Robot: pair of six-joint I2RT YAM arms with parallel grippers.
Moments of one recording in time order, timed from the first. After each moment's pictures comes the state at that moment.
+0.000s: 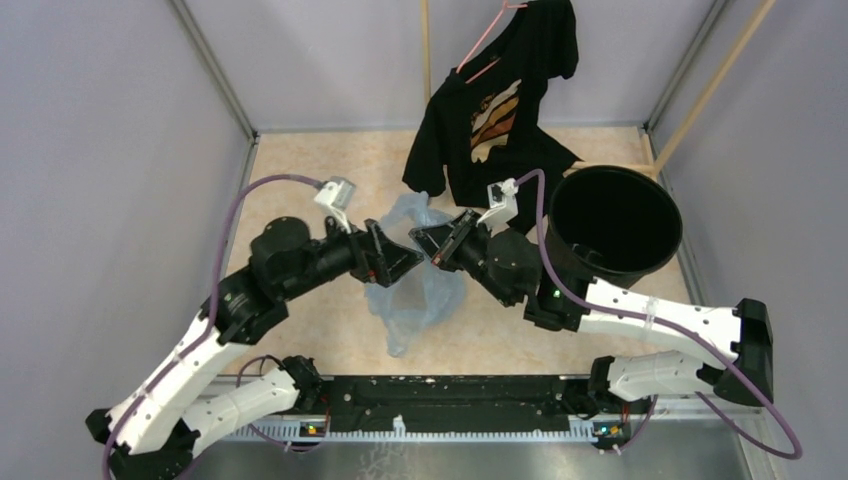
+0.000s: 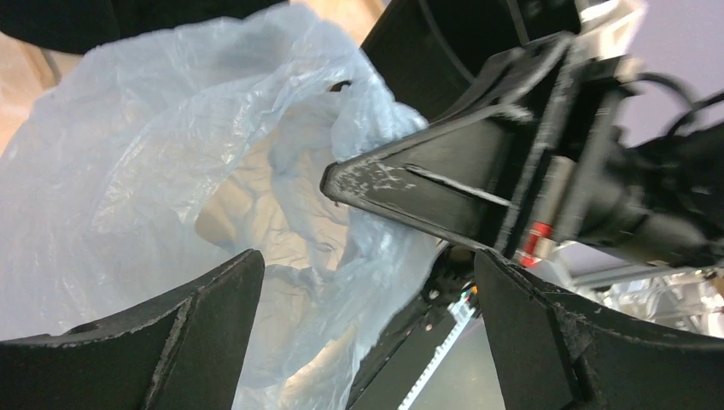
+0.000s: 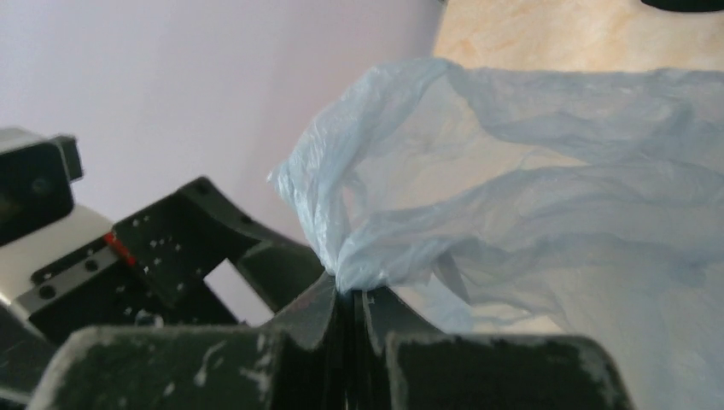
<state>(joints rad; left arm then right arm) -0.77 0.79 1.09 -0.52 0.14 -0.59 1.21 1.17 1.02 0.08 0.50 1.01</state>
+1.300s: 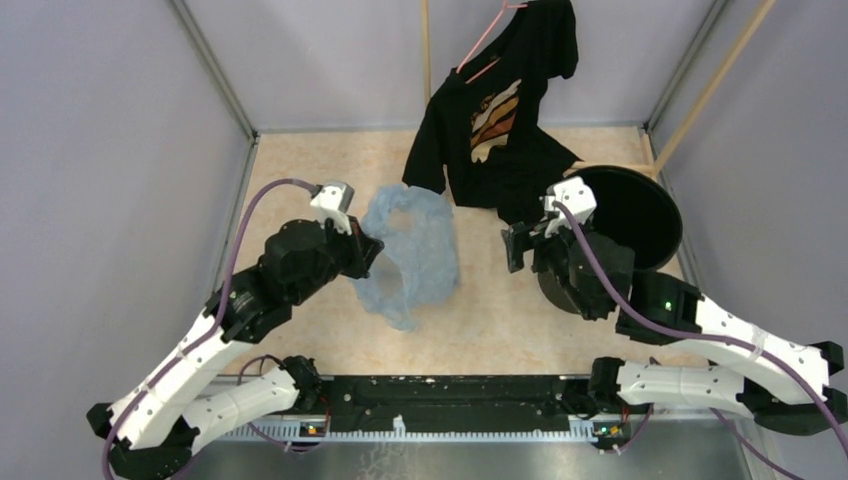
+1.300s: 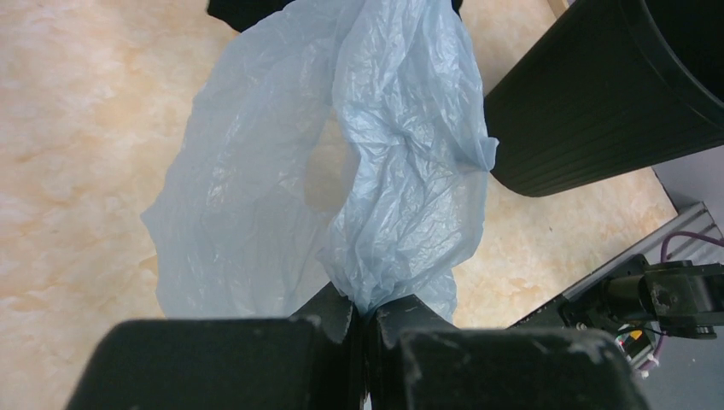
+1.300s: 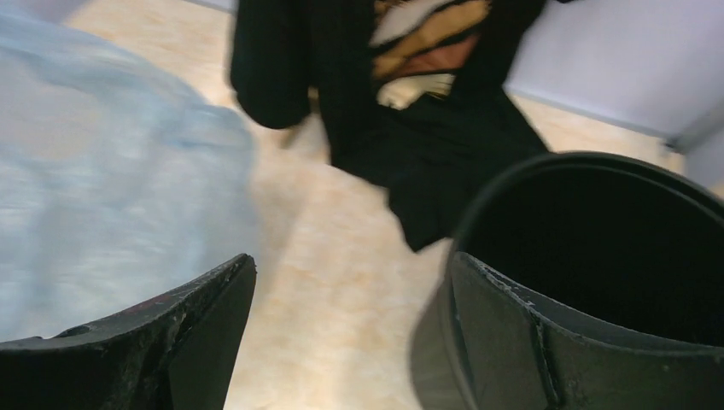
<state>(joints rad) -0.80 0.79 1.08 -0.65 -0.19 -0.43 1.20 0.84 1.12 -0.53 0.83 0.14</state>
